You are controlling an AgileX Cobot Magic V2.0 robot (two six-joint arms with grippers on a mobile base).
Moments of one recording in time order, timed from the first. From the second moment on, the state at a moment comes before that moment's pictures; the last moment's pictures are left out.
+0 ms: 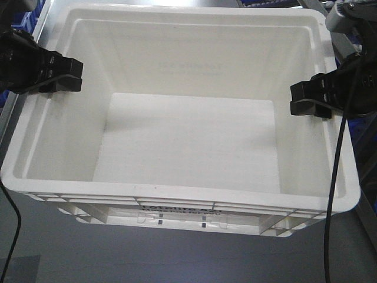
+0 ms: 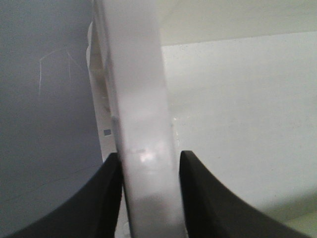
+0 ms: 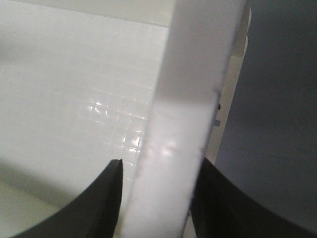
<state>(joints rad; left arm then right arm) -0.15 1.38 -1.28 -0.34 0.94 0.16 0.16 1.26 -1.14 0.27 0.95 -0.10</state>
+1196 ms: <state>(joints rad) -0.15 1.38 -1.28 -0.34 0.94 0.16 0.16 1.26 -1.14 0.27 0.96 -0.10</state>
